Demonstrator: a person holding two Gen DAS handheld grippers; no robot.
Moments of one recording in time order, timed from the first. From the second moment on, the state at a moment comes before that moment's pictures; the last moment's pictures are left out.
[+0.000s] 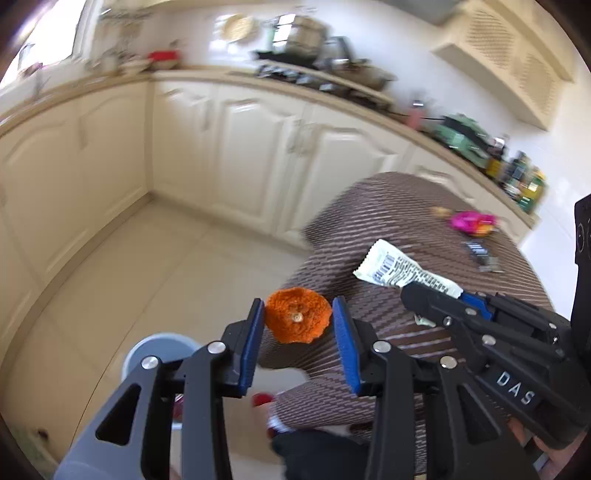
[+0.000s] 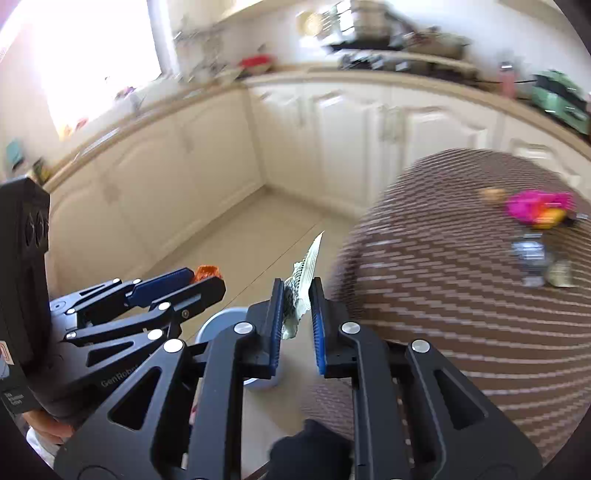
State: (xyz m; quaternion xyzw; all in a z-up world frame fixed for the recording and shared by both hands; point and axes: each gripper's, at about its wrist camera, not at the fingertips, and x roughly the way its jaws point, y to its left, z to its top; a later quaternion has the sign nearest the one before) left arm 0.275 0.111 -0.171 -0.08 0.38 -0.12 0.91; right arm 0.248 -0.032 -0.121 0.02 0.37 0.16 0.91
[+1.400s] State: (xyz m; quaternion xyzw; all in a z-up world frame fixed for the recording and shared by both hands) left arm 0.335 0.308 -0.395 -0.20 0.53 0.05 0.82; right arm 0.361 0.190 -0.356 -0.03 0.56 0.24 0.80
